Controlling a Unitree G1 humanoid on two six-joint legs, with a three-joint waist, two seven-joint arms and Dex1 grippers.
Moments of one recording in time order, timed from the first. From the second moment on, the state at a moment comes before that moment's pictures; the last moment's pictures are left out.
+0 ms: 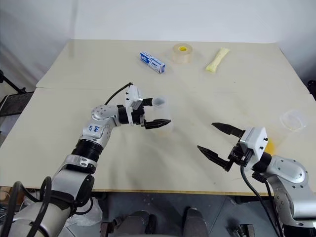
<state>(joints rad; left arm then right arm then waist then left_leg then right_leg) -0.90 0.28 -0.09 0.64 -0.25 0.02 -1.08 0.02 -0.67 -0.27 -0.37 0.57 0.14 0.94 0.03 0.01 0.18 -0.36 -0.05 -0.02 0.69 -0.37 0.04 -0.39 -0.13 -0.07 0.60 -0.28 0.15</state>
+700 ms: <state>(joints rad) -0.48 0.61 0.27 0.05 -0.43 0.39 -0.95 -0.07 -0.71 -0.26 -0.29 0.58 0.17 1.03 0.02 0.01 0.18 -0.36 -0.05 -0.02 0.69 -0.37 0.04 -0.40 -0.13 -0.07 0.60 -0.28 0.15</state>
